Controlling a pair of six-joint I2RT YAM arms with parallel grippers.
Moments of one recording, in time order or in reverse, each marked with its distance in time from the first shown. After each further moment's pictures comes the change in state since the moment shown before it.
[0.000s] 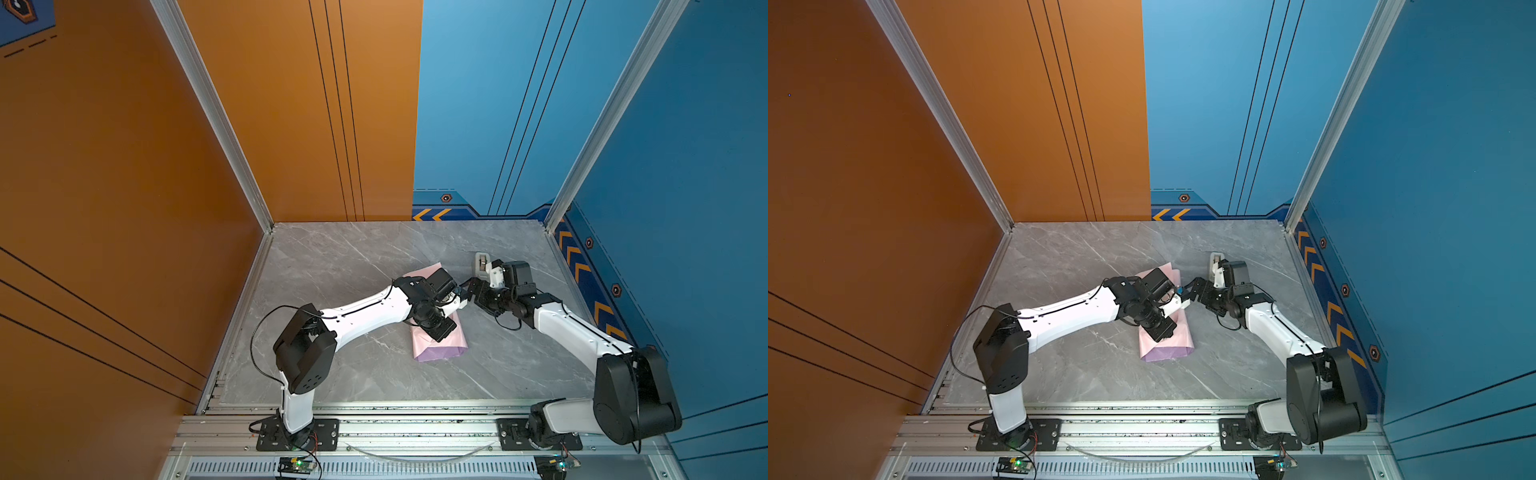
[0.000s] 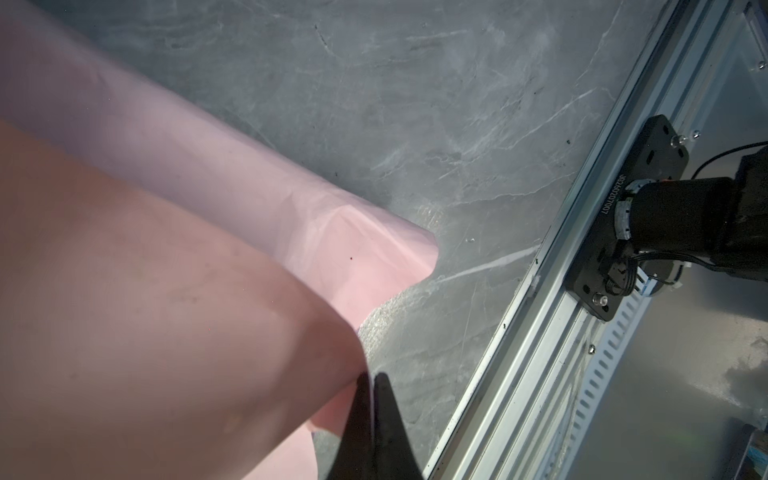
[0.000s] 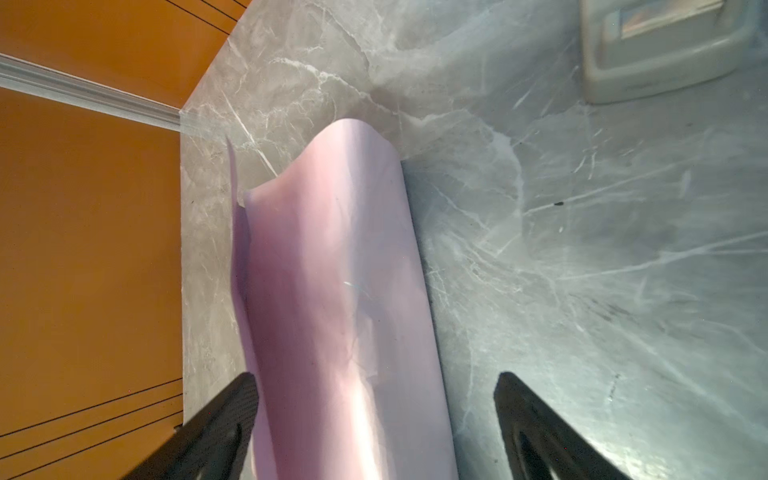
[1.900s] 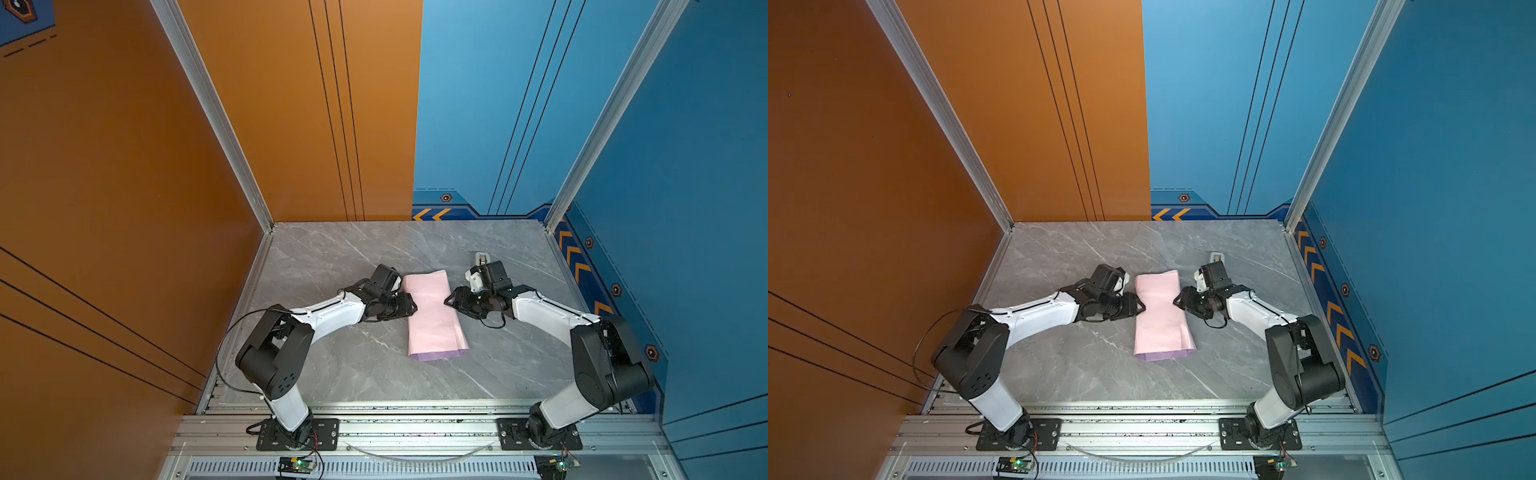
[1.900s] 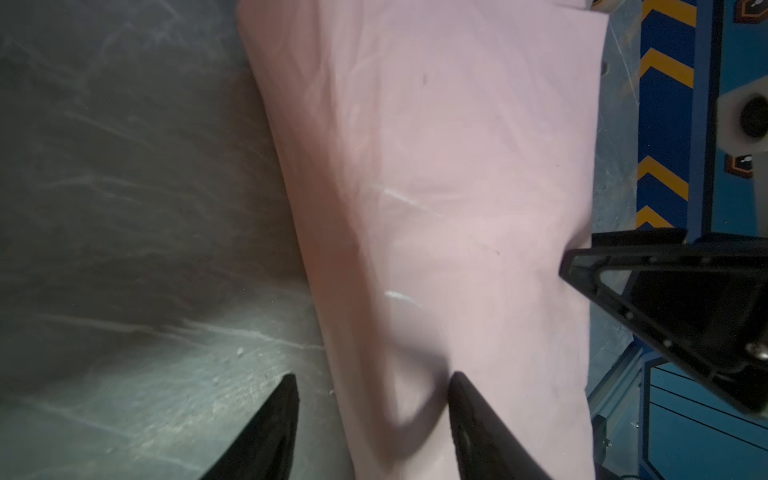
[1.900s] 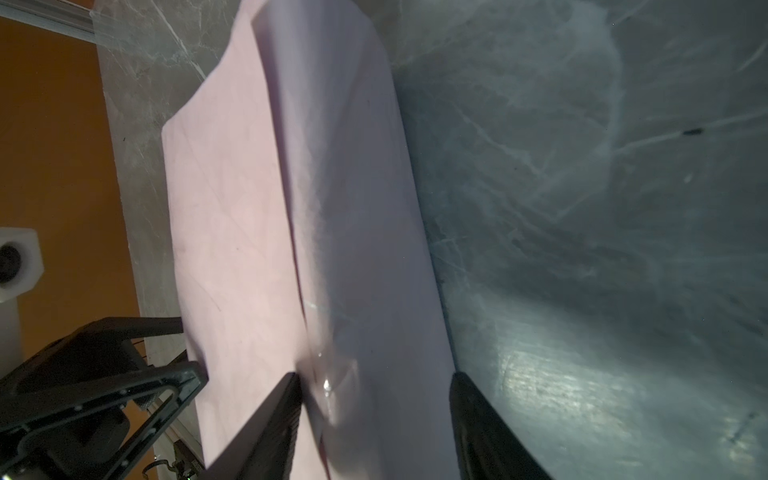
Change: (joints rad) left arm 0.315 -0.165 -0.465 0.548 -0.027 -0.600; right arm 0.117 0.186 0.076 -0.057 0.034 0.000
